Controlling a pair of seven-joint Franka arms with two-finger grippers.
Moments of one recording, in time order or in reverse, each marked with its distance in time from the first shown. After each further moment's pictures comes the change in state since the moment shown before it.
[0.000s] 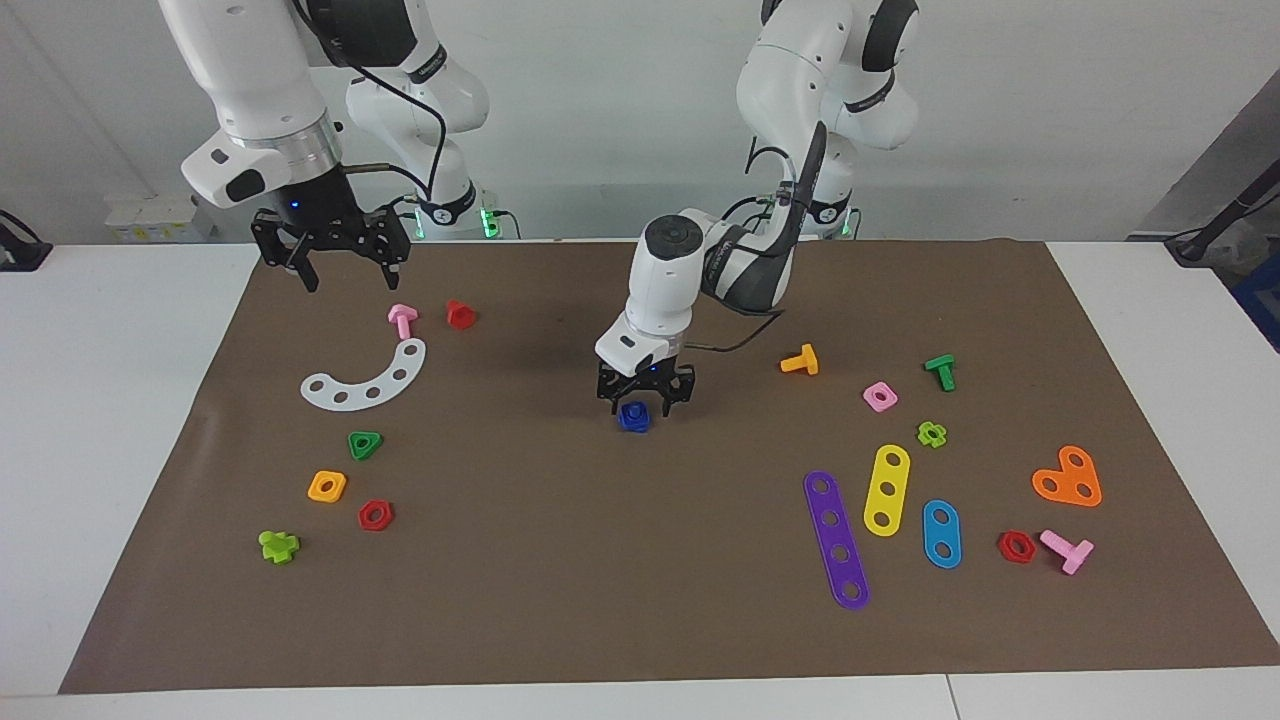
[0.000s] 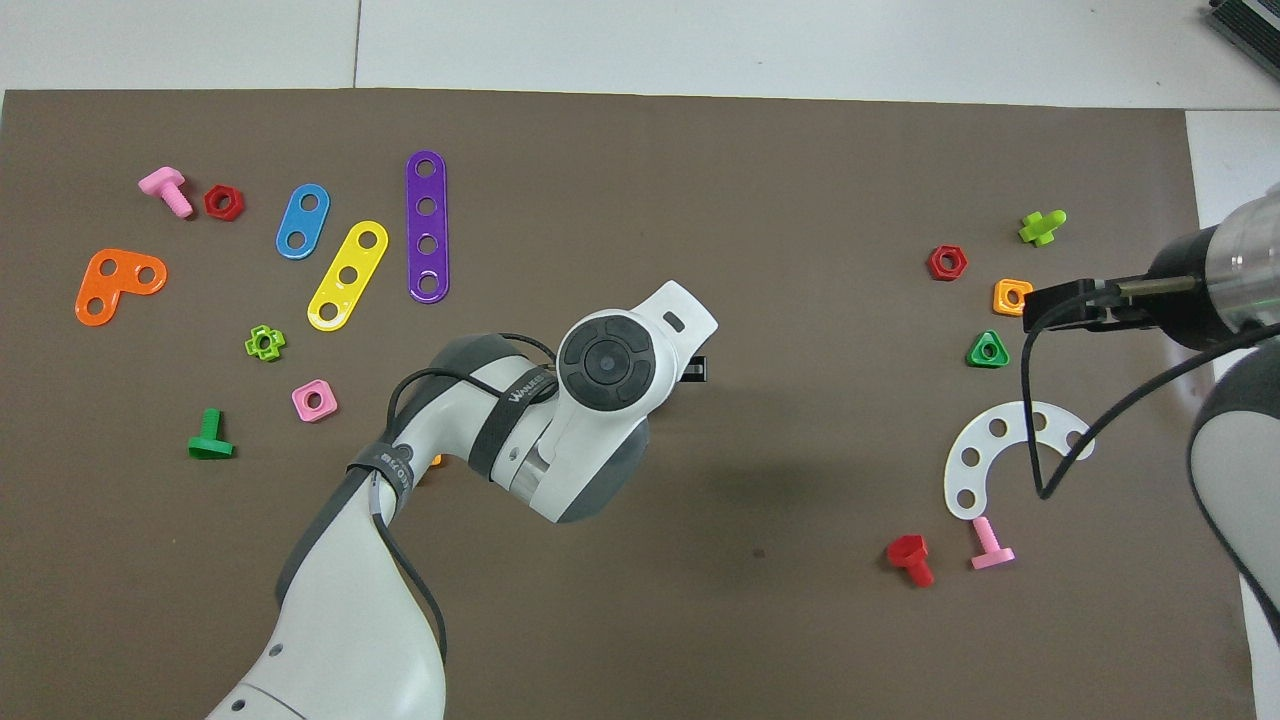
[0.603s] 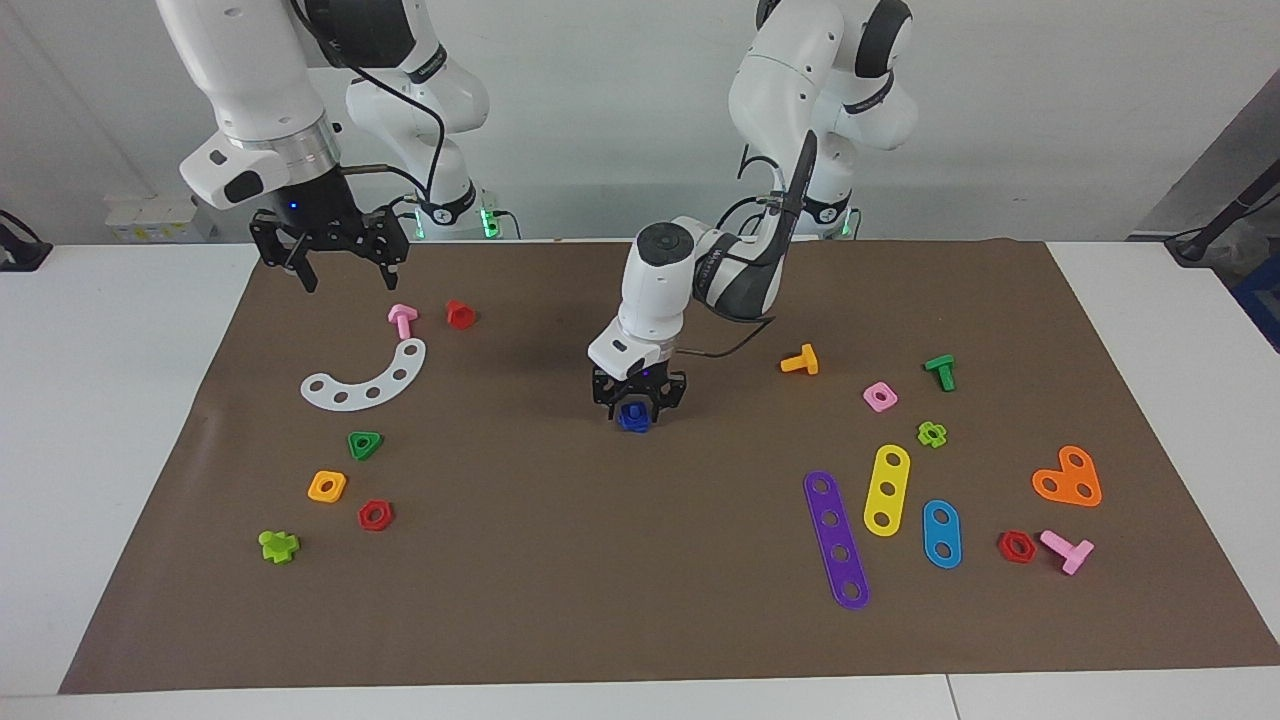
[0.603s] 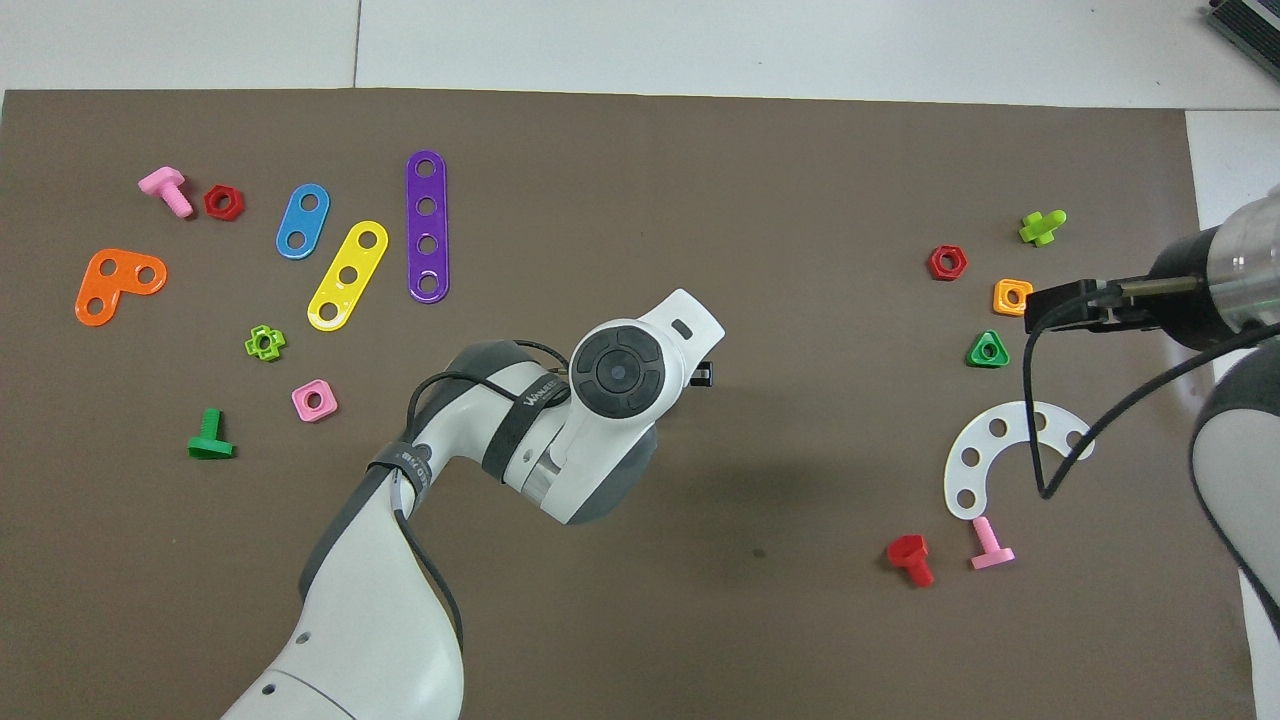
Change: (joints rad) left arm -0.006 0.034 0.001 -0.001 0.002 0.033 0.000; right arm -0.003 0.000 -0.001 -0.002 0.000 -0.001 0.000
